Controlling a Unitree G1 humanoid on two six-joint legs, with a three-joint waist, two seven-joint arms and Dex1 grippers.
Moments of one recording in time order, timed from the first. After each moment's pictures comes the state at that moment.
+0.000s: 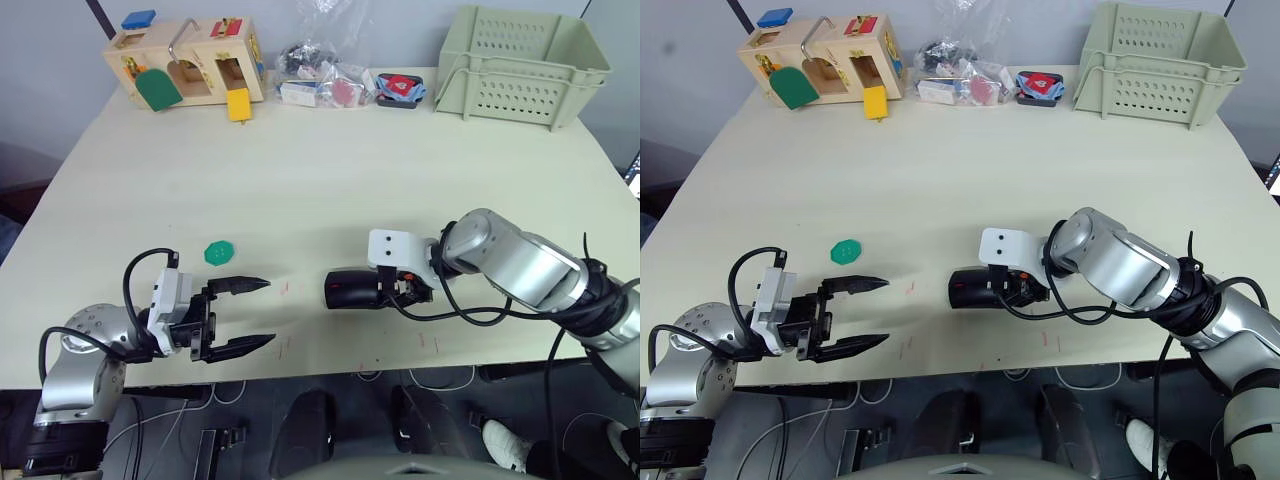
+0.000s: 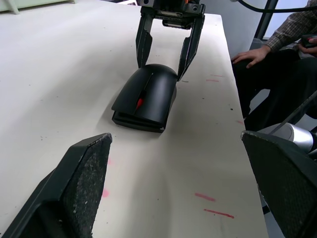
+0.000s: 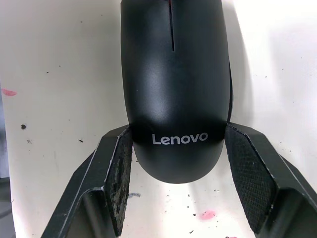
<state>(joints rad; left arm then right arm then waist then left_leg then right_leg) 0.04 0.76 0.23 -0.06 -0.57 0.04 -1.46 -0.92 -0.69 0.75 -0.39 0.24 1.15 0.95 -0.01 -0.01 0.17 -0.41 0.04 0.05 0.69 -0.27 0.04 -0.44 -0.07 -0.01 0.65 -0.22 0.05</state>
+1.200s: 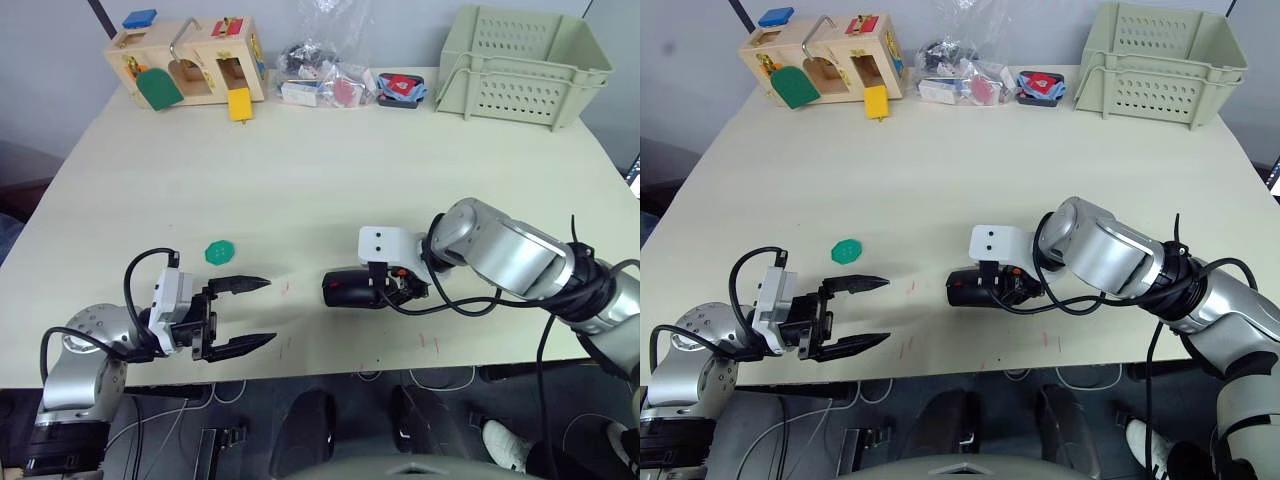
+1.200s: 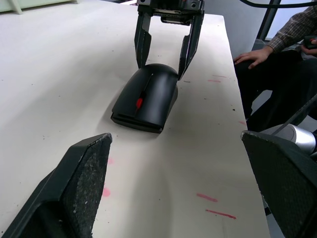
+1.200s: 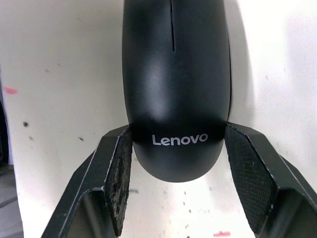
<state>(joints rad) 0.04 0.76 0.22 -0.06 -0.57 0.04 -1.46 -1.03 -0.66 0.82 -0.34 0.24 1.24 1.00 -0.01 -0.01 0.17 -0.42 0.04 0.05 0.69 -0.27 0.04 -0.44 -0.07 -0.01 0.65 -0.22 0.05</state>
